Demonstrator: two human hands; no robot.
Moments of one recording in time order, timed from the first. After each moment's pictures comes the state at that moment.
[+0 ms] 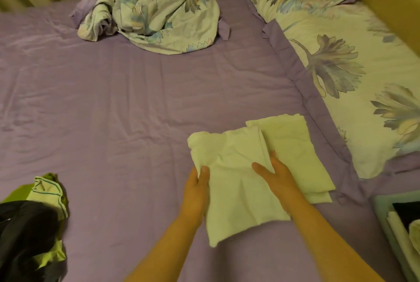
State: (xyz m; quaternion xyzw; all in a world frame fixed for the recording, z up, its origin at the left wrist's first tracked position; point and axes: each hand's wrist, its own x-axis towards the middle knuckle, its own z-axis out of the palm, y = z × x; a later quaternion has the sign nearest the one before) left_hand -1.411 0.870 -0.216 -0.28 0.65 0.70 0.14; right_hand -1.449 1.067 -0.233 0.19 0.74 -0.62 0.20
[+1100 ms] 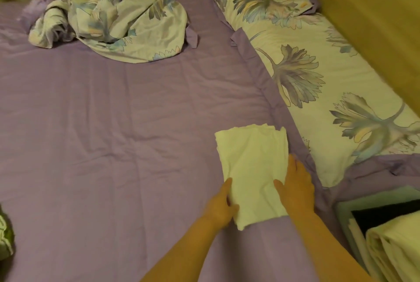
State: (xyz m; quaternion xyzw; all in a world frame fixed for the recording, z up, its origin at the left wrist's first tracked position) left_hand -1.448 0.976 -0.264 -0.06 0.80 0.45 0.40; right_hand -1.467 1.184 -0.261 0.20 0.96 -0.17 0.13
